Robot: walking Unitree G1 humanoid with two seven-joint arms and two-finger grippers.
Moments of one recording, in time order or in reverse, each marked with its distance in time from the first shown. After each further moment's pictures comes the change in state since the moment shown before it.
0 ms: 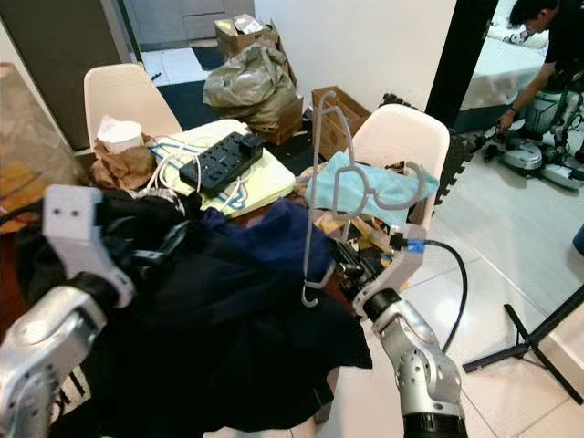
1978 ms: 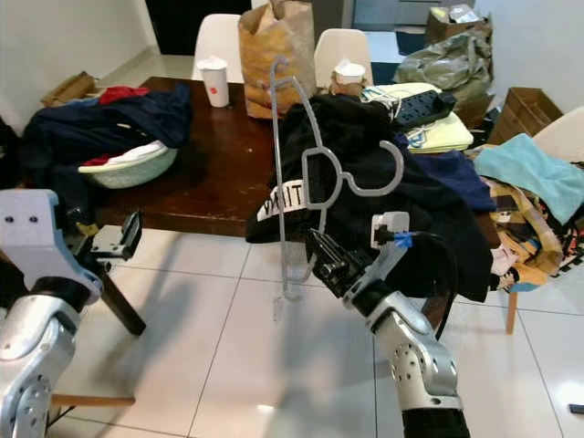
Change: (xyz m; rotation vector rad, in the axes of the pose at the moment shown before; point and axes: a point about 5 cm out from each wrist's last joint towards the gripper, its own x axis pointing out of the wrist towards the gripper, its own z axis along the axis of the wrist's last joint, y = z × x) left arm -0.017 0.034 -0.003 0.095 -0.099 0.283; right arm 0.006 0.022 0.008 -0.094 0.007 0.211
